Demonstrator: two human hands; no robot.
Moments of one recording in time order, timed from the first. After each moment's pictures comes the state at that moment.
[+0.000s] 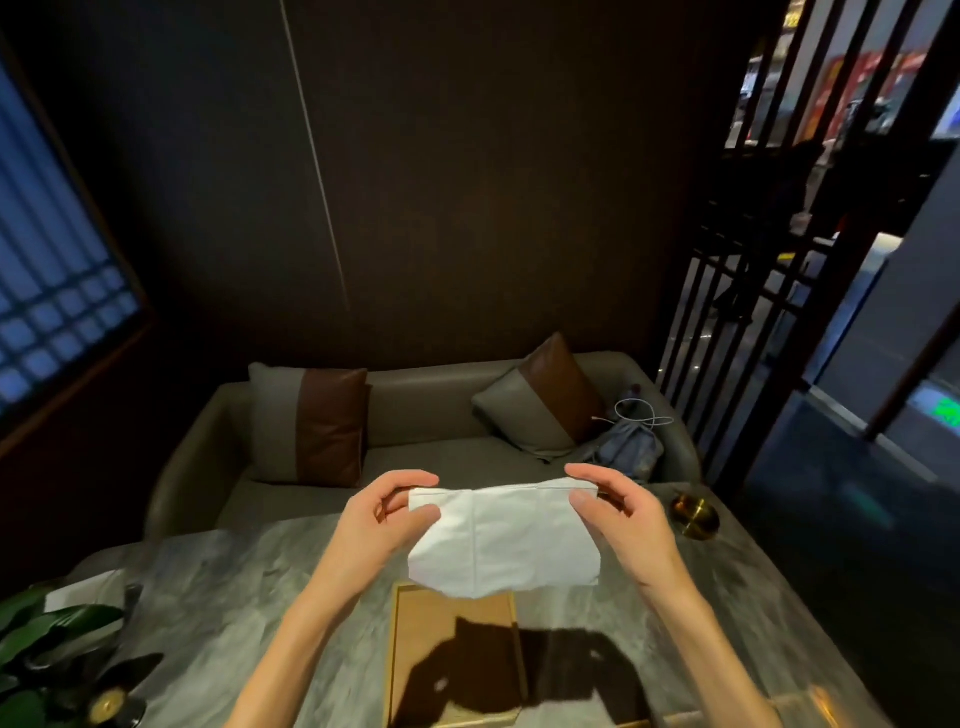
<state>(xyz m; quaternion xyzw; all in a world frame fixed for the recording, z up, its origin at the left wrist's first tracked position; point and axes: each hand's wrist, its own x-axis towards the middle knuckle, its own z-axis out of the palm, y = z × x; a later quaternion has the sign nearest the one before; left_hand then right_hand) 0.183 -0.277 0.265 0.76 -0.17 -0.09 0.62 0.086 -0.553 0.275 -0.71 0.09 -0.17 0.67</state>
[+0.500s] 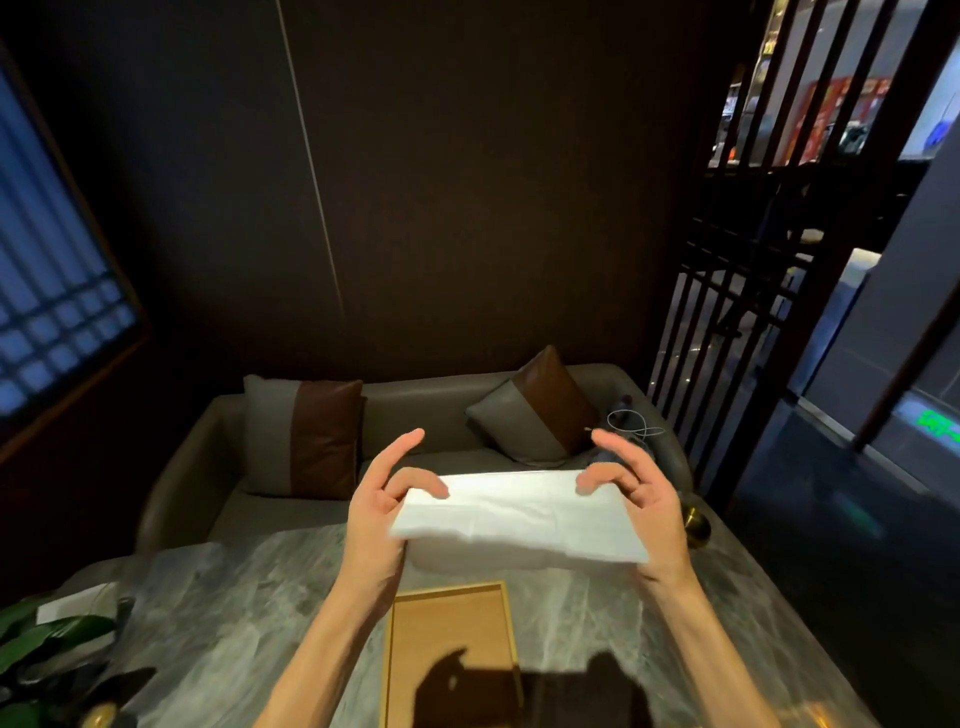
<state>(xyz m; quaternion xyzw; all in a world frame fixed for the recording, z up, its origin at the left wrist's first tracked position) 0.164 -0.304 0.290 0.64 -0.18 0.01 0.74 0.079 -0.551 0.298 -0.65 -0.01 -0.28 0.71</state>
